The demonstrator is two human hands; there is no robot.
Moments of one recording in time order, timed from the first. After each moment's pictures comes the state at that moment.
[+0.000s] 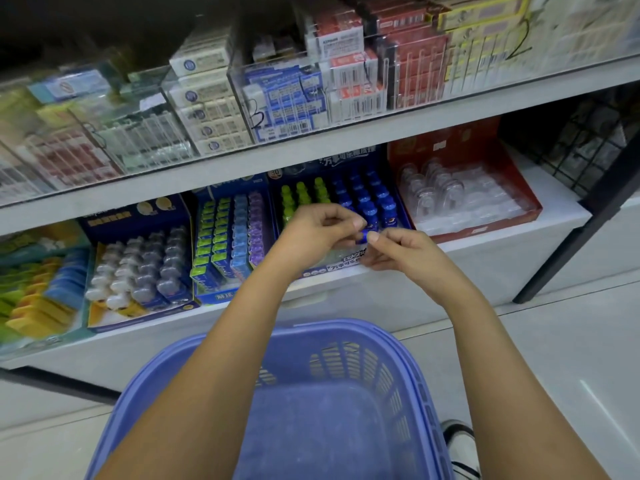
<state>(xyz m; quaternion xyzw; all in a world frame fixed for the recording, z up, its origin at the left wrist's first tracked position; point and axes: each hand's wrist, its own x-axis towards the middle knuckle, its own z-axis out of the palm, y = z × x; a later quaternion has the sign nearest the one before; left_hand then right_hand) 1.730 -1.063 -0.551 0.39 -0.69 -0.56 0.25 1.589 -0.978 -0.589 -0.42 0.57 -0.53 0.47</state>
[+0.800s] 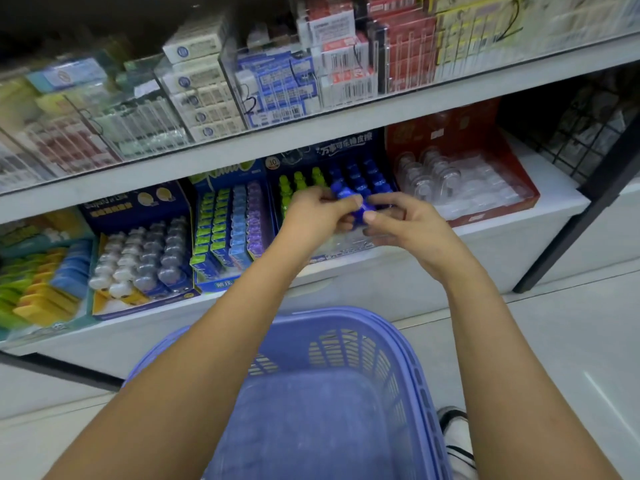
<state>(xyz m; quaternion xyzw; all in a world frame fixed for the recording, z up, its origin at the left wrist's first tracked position) 1.717 -1.058 -0.546 0.46 -0.65 -0.52 0.30 1.579 -0.984 -0.580 -0.39 0.55 -0.58 0.46</state>
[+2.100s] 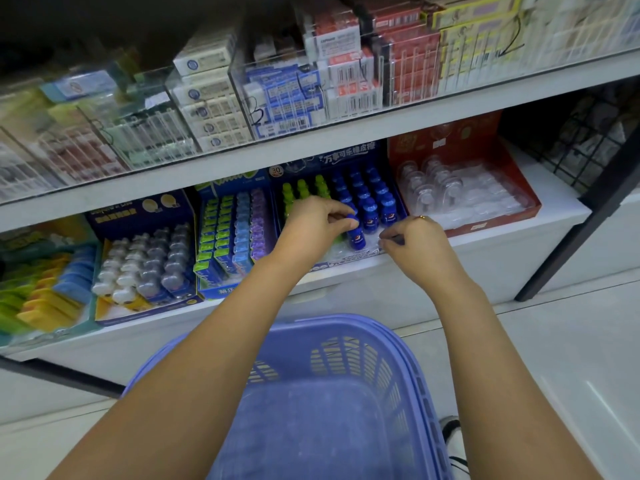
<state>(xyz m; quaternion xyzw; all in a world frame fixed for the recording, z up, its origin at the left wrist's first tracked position) 1.724 -1.066 -0.548 0.45 -0.81 -0.29 0.22 1.579 -0.985 -0.593 -0.55 0.77 -0.31 0.11</state>
